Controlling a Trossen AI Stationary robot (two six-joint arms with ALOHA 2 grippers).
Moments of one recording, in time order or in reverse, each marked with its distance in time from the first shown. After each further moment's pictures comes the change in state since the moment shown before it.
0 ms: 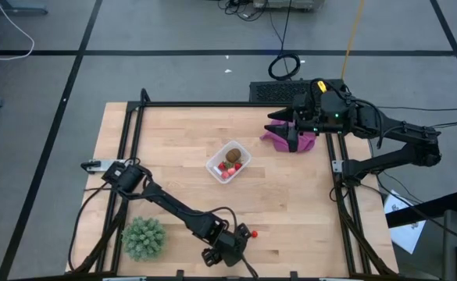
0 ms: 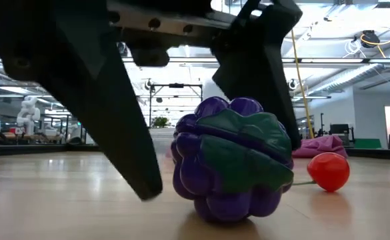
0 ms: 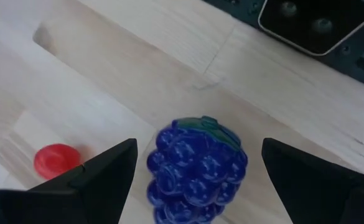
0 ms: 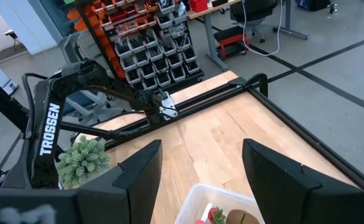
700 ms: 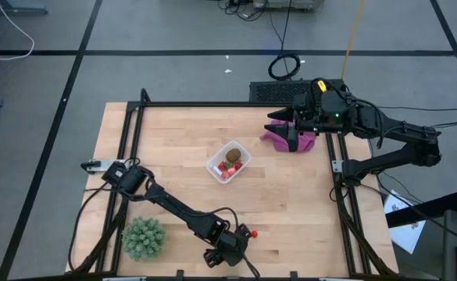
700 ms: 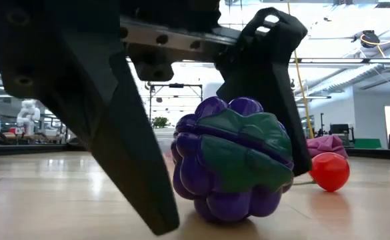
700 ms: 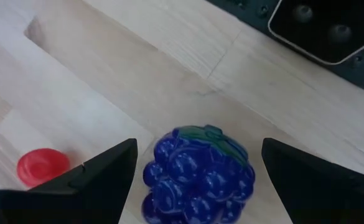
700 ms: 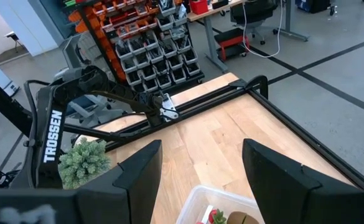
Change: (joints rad) left arm 0.005 0.029 0.000 0.033 0.018 -0.042; right arm 0.000 0.000 0.000 0.007 0.000 0.000
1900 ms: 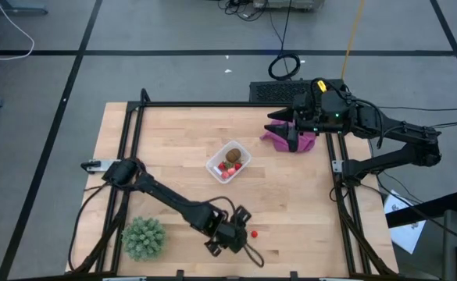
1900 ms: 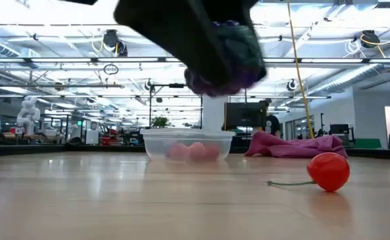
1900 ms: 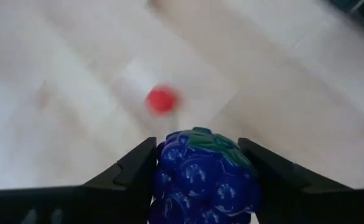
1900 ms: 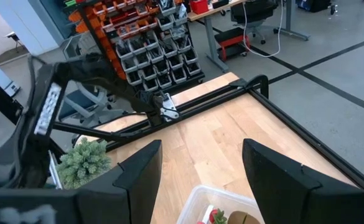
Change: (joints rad) left arm 0.029 -0.111 0.069 -0.197 -0.231 -0.060; right arm 0.000 0.000 0.000 -0.001 -0.002 0.003
